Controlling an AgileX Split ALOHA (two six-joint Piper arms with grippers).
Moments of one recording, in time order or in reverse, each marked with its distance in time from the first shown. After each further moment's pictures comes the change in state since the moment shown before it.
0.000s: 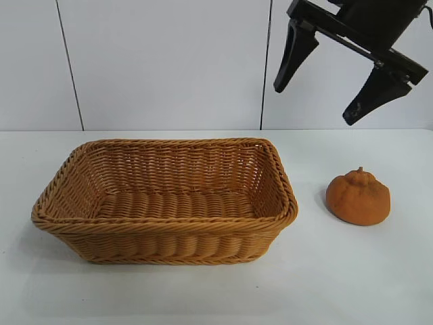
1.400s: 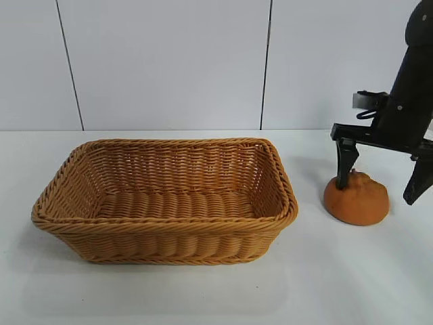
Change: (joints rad) left arm 0.000 0.000 0.000 0.001 0.001 0.001; right arm -0.159 0.379 -0.015 -0.181 -0.112 0.044
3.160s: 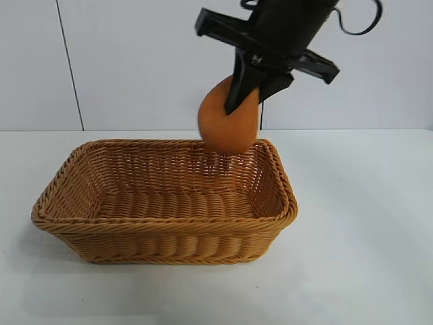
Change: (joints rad) left arm 0.000 0.000 0.000 0.000 0.000 0.000; right arm 0.478 -0.290 0.001 0.183 -0.106 -0.026
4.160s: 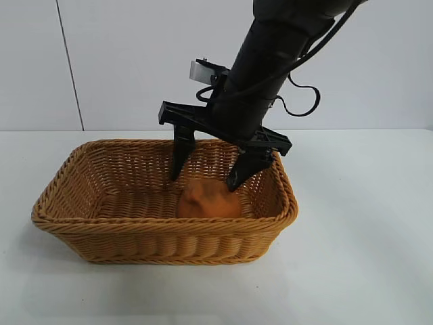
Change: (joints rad) left arm 0.000 0.000 0.000 -0.001 -0.002 0.000; right arm 0.031 0.196 -0.025 0.040 -0.040 0.018
